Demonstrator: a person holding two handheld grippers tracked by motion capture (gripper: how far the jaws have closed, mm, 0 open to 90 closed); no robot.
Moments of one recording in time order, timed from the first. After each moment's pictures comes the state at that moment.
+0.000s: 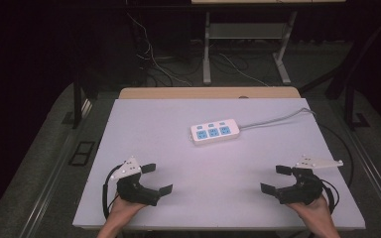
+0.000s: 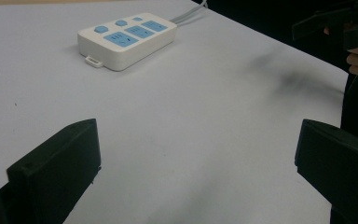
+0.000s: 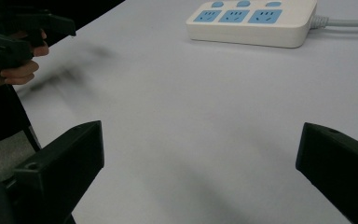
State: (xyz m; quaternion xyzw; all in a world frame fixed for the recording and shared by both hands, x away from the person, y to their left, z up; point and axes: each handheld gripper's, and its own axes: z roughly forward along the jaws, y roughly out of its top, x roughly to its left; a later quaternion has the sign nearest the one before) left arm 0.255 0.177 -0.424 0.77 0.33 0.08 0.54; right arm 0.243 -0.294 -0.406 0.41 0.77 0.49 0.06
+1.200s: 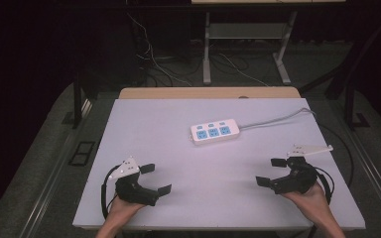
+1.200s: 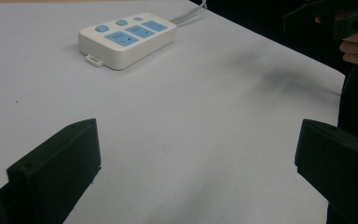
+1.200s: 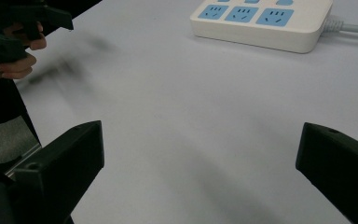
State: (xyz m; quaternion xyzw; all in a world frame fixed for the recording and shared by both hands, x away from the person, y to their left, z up) left arm 0.255 0.181 -0.424 0.77 0.33 0.07 0.55; right arm 0.267 -0.281 -0.388 0.40 0.79 0.46 0.04
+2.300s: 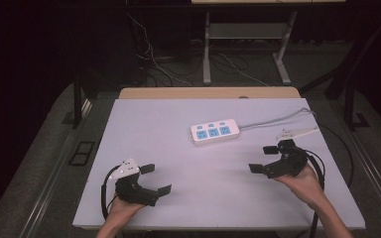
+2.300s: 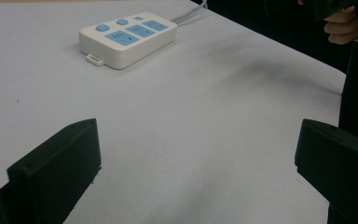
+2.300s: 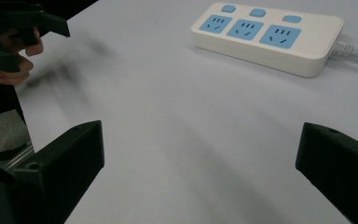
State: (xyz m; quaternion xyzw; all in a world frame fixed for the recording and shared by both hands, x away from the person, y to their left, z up) left arm 0.254 0.180 -0.425 0.76 0.33 0.07 0.55; right arm 0.306 -0.266 -0.373 0.38 0.81 0.44 0.02
